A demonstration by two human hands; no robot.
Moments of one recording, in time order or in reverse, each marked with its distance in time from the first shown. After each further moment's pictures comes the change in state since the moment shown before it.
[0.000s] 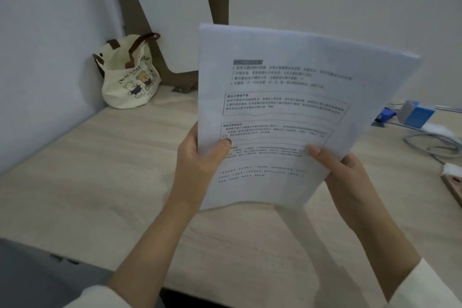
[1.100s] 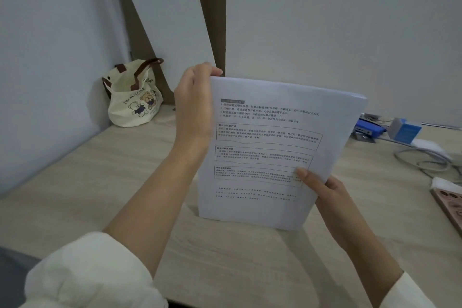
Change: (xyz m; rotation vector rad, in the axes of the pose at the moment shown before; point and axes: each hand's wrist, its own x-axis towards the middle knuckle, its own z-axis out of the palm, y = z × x) left_hand 0.054 0.095 0.035 0.067 0.268 0.041; right_hand -0.014 0.002 -0.007 -0.035 -0.017 0.106
